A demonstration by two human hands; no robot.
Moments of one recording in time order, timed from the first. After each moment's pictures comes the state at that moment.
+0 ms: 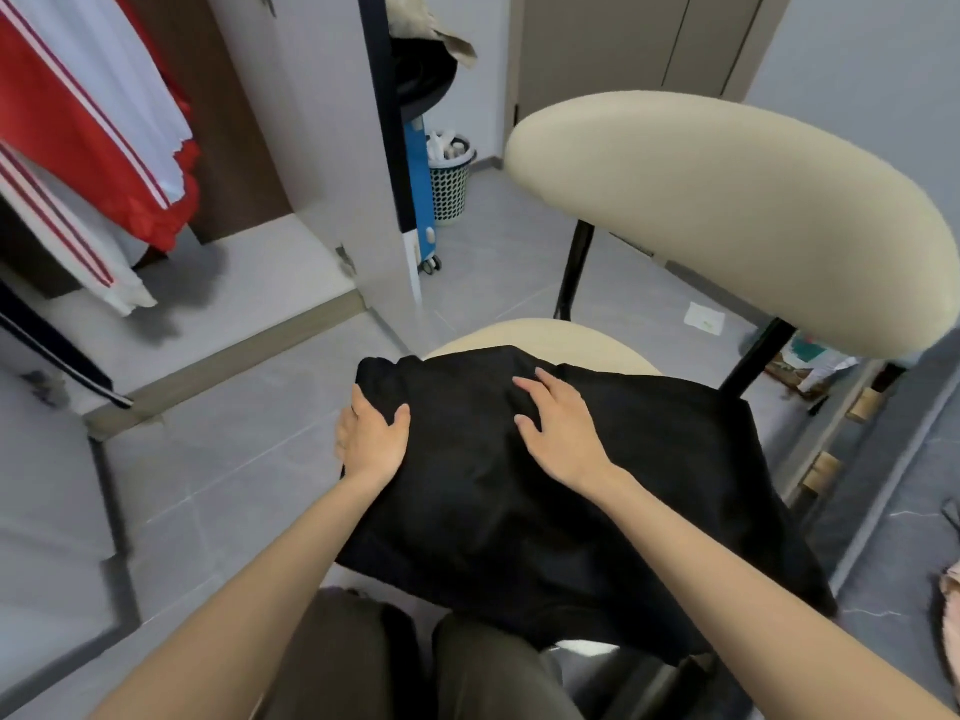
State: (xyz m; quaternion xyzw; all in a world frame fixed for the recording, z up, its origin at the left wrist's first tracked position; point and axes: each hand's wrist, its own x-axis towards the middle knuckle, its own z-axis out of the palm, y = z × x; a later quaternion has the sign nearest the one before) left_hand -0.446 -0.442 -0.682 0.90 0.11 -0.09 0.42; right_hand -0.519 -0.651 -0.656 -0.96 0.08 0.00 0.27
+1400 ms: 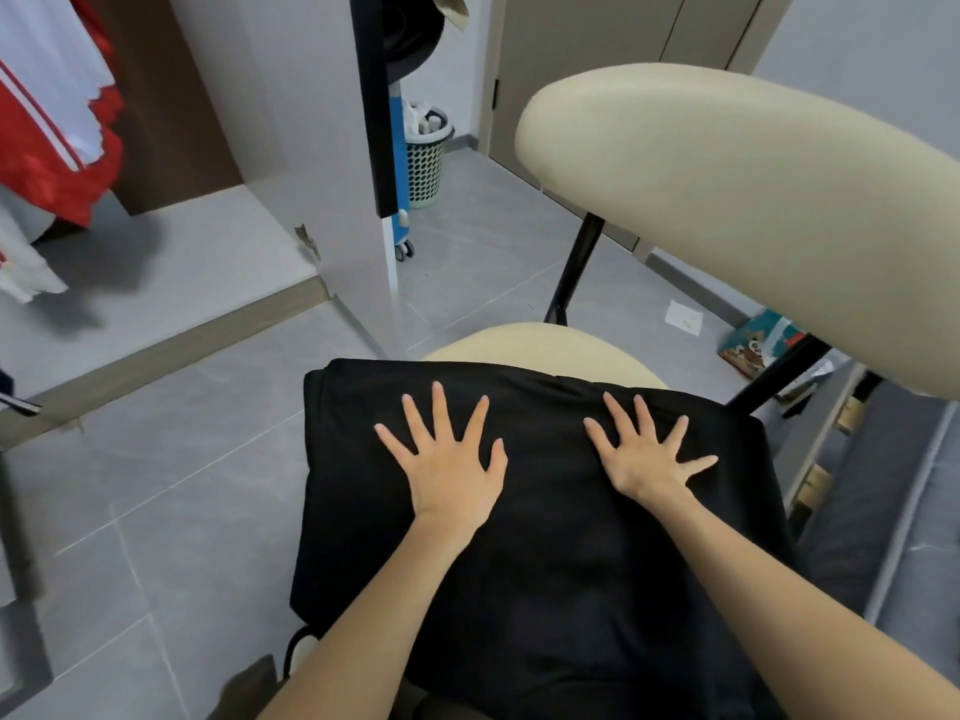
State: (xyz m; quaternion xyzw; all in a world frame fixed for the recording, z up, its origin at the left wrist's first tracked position) left_hand -0.445 -0.523 -0.736 0.99 -0.14 -0.03 0.06; right_hand -0.492 -0.736 -0.724 -0.90 0.36 0.18 0.14
